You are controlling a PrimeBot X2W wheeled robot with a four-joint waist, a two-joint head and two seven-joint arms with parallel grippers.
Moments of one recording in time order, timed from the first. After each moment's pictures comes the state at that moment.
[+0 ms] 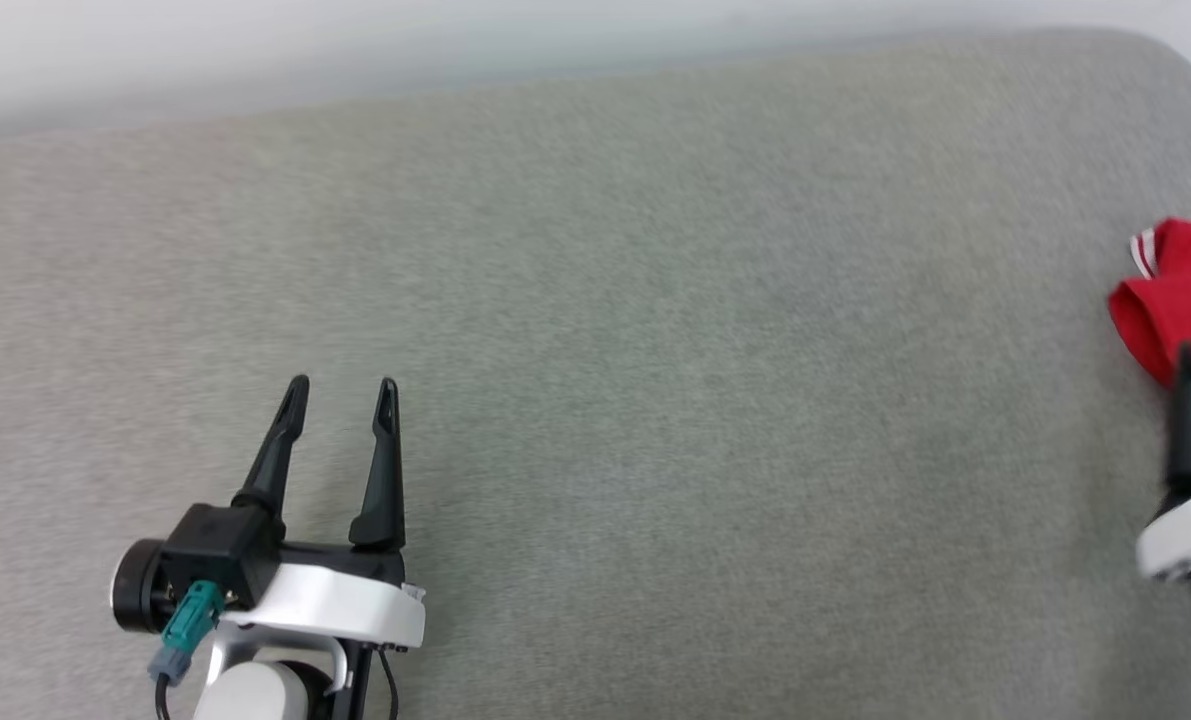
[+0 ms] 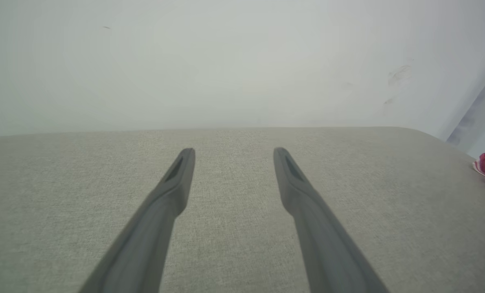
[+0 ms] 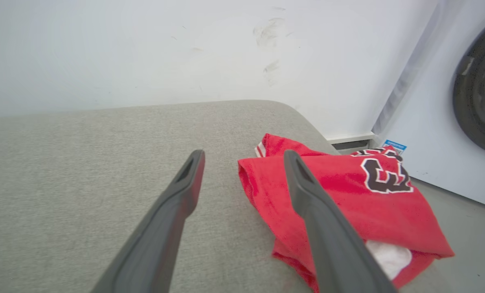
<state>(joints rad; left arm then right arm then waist) -0.10 0.20 -0.19 -0.04 -0.28 0.08 -0.24 -0.28 -0.23 -0.28 0.33 0.14 0.13 -0.19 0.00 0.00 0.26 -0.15</state>
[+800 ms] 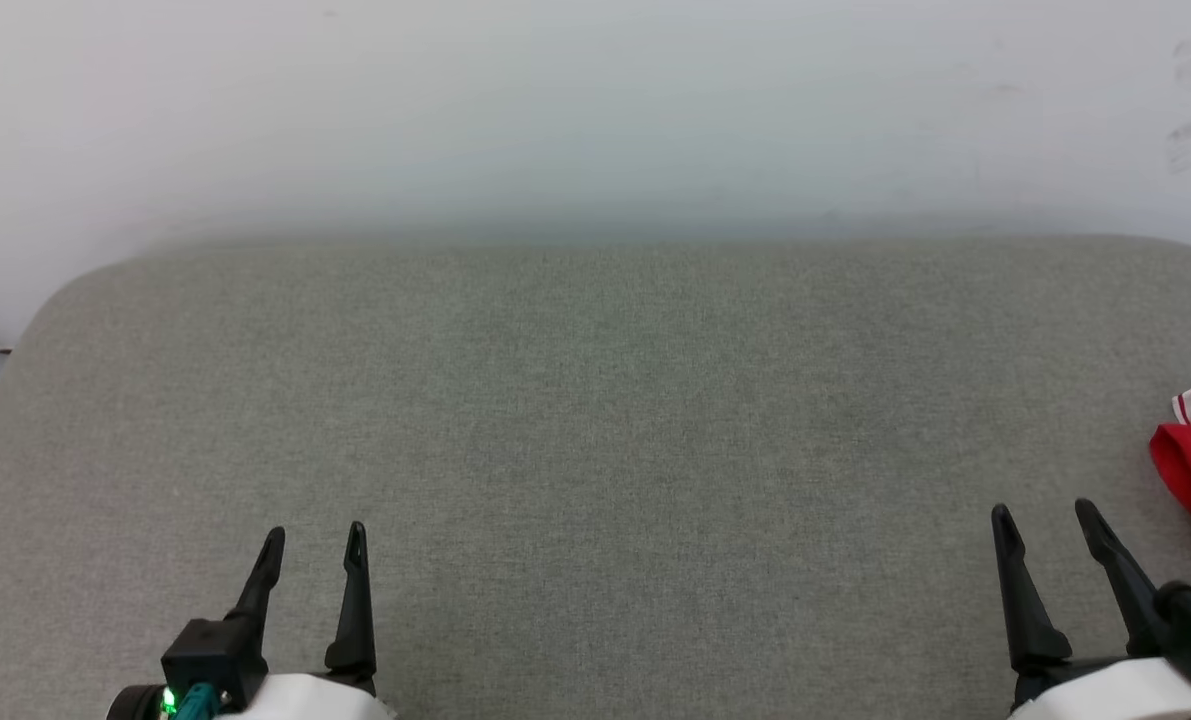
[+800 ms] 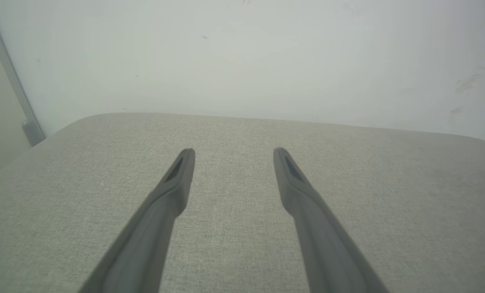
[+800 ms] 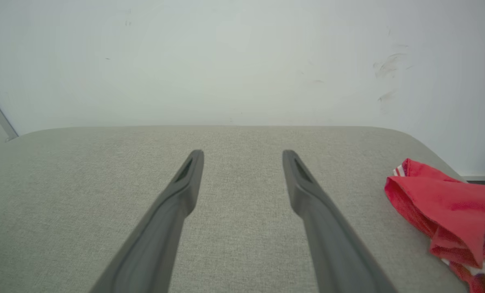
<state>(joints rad) 0.06 0.19 -0.14 0.08 -0.29 0.09 -0.26 0.15 -0.05 -0.09 -0.17 0.13 0.13 -0.01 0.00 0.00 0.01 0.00</state>
